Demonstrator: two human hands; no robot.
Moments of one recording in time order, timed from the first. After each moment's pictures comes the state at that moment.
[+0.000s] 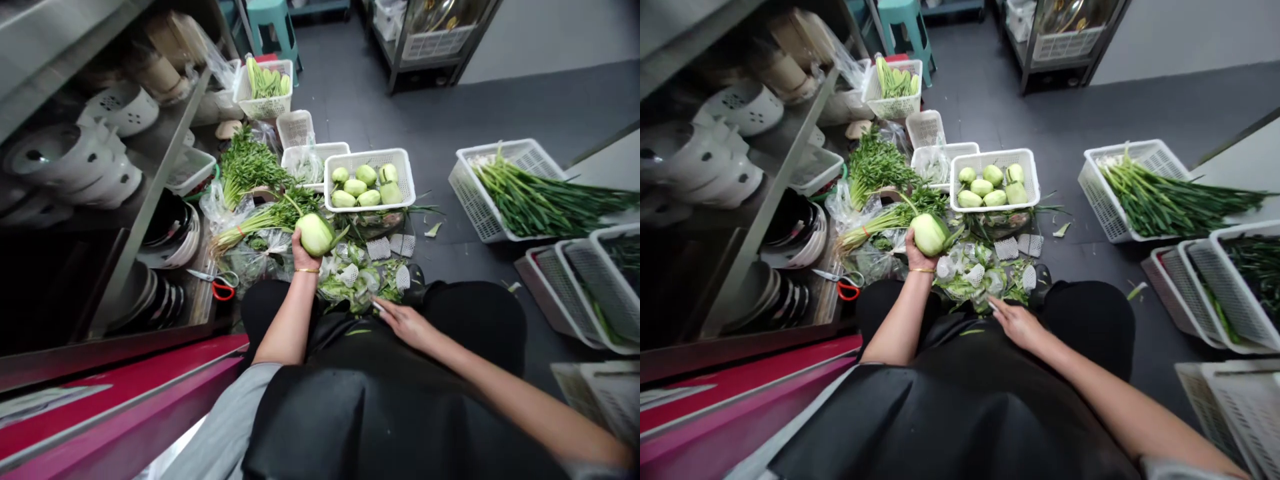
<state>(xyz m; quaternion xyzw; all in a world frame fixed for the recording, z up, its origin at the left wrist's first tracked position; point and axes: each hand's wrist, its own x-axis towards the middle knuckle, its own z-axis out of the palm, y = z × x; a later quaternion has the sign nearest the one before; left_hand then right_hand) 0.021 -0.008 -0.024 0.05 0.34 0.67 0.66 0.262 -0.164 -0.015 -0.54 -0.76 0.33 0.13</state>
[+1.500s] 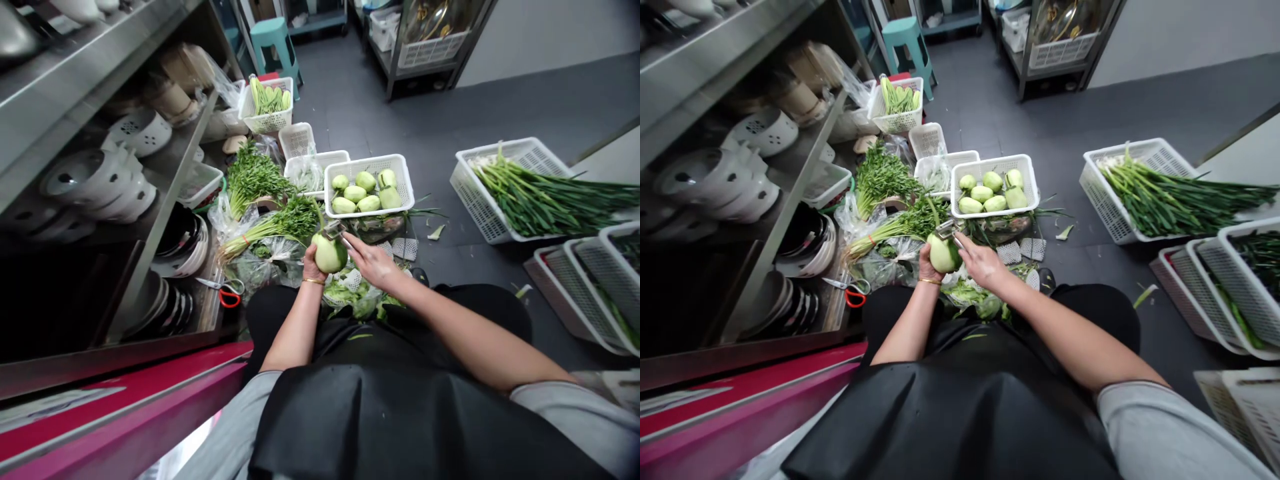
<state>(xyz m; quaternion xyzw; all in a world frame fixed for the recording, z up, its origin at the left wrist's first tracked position) 0.037 -0.022 -0.036 0.12 0.30 0.63 0.71 0.204 -0.058 0.052 -0.52 -0.77 0.28 0.23</state>
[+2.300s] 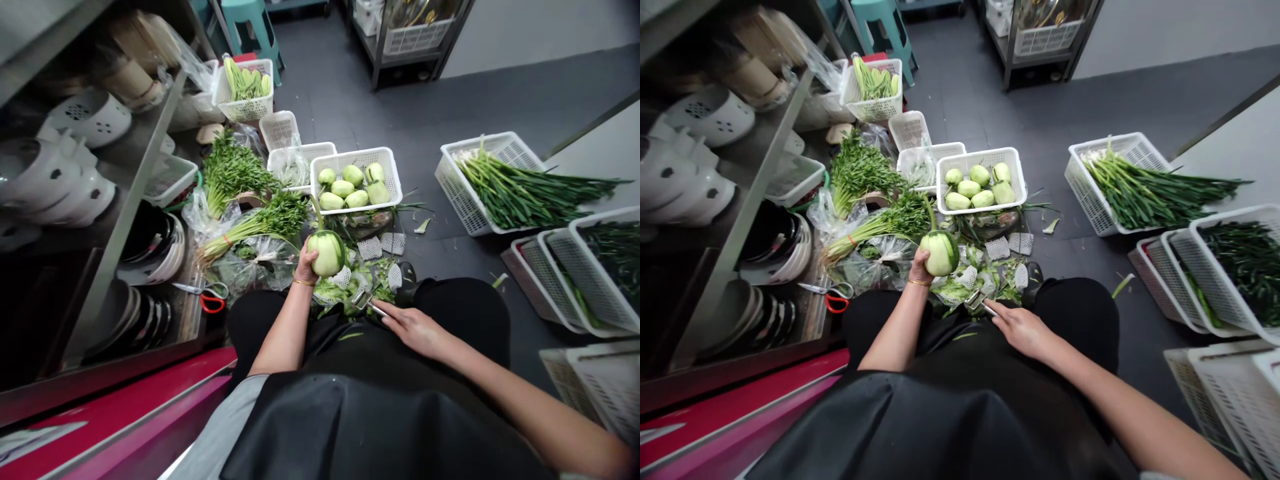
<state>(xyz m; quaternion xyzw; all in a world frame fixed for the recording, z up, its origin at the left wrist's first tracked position) 0.041 -0.019 -0.052 0.29 0.31 0.59 0.68 0.278 -0.150 0.040 -0.54 -0.74 0.38 0.10</state>
